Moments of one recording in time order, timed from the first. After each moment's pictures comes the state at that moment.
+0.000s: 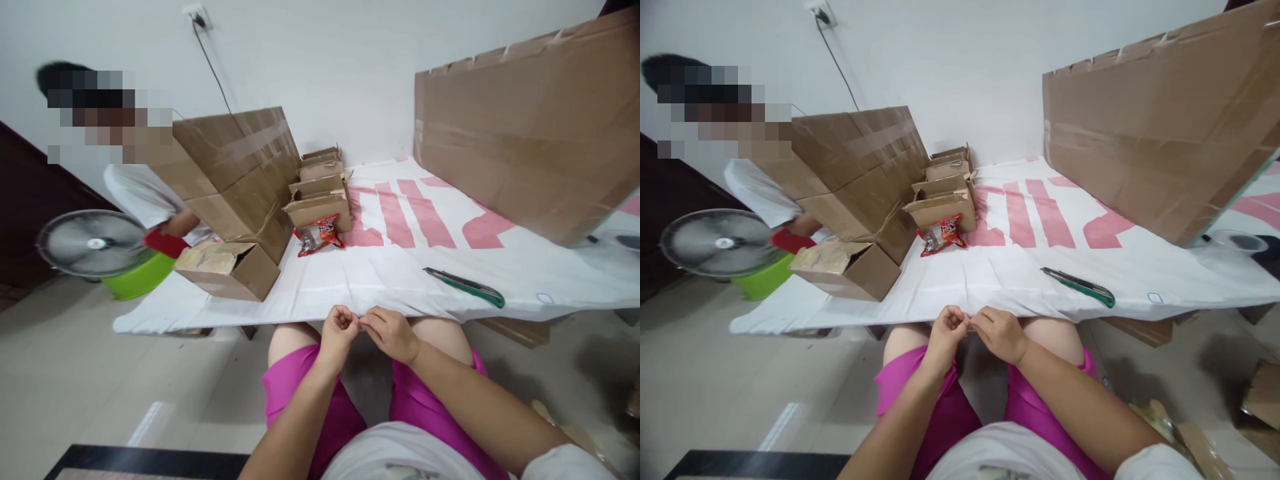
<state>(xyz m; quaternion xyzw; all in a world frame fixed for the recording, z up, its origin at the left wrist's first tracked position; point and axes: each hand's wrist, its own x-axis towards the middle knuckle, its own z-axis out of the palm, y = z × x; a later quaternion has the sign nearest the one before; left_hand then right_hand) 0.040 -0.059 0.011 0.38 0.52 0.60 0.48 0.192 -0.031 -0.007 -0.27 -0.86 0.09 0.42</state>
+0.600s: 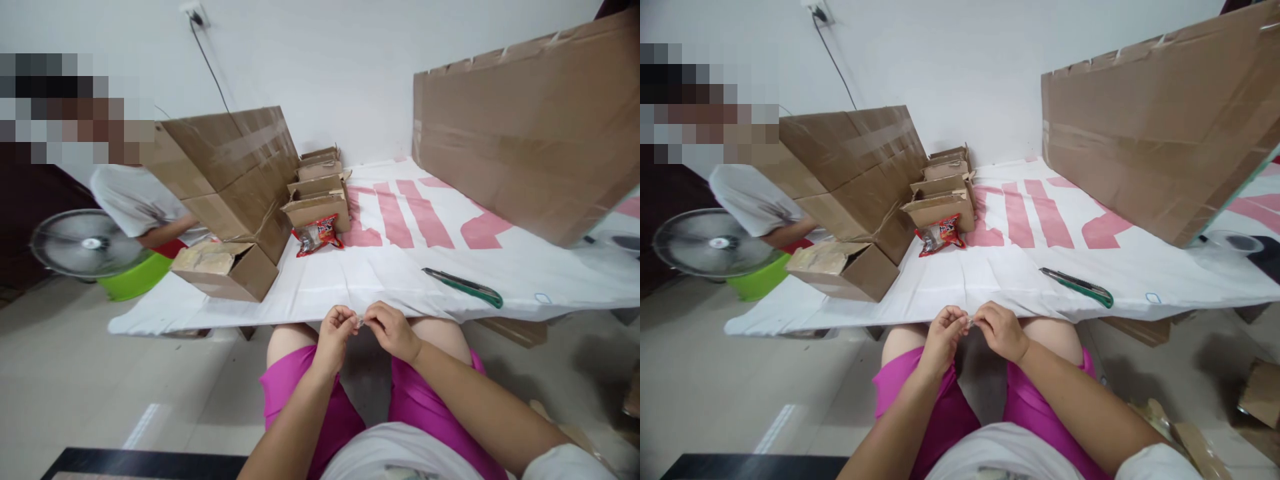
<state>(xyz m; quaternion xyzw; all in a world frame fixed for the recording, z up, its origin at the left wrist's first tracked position) 0.041 -0.063 0.016 0.37 0.47 0.60 0.54 0.194 -0.030 -0.004 -0.25 -0.80 0.22 0.50</state>
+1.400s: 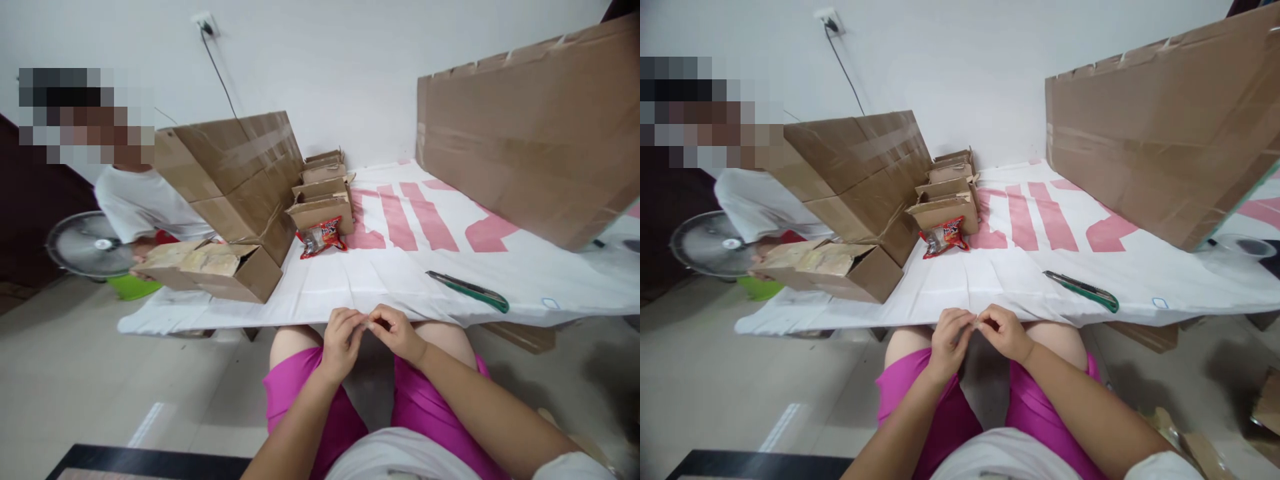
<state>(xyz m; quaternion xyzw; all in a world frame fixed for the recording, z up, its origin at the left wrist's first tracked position) 0.025 -0.065 0.011 0.72 0.47 0.50 0.13 0.195 -0.024 -0.005 -0.27 -0.74 0.37 0.49</state>
